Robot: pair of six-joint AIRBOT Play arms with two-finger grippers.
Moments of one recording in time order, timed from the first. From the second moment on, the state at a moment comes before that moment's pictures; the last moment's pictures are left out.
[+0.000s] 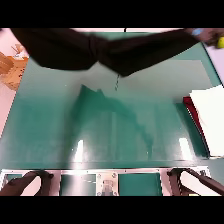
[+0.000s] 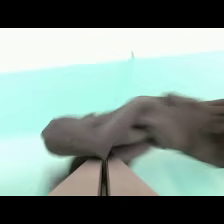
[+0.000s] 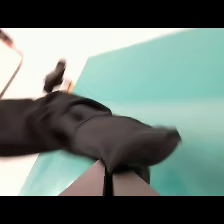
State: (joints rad) left arm 0.14 -0.90 1.60 1.07 -1.00 -1.24; right arm -0.35 -1.06 1.50 -0.51 1.17 1.25
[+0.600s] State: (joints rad) left arm 0.15 -0.81 1.47 1.18 -1.09 -1.28; right arm -0.56 -0.75 1.27 -0.58 1.20 1.28
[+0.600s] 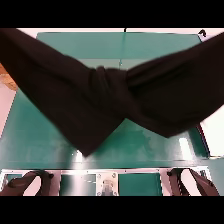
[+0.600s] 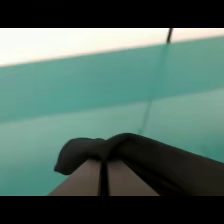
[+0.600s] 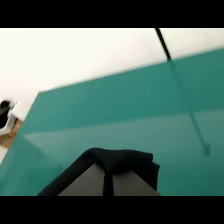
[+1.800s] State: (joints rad) left arm 0.15 -0.81 0.44 0.78 -0.81 -0.99; right arm -0.40 -1.02 0.81 -0.67 0.94 1.17
